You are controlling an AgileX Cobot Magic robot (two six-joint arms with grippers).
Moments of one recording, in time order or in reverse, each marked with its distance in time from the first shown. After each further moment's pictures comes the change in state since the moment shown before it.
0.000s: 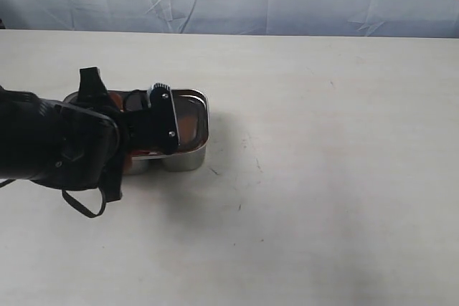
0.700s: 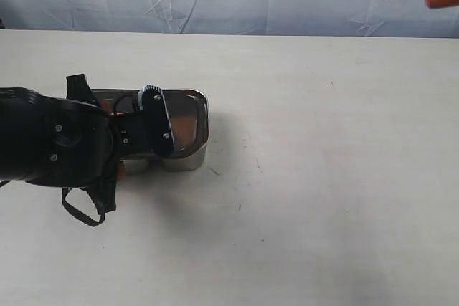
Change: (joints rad) left arm -0.028 -0.042 -0.007 -0.202 0.074 0.105; right arm 0.000 0.004 0.065 0.148 -0.028 -0.054
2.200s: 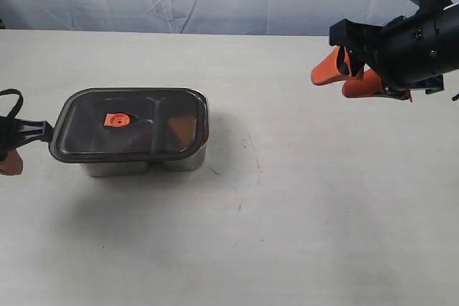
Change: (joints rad) left arm 0.791 -0.173 -0.002 -1.153 -0.053 0.276; right arm 0.028 0.181 0.273 0.374 -0.201 -0.260
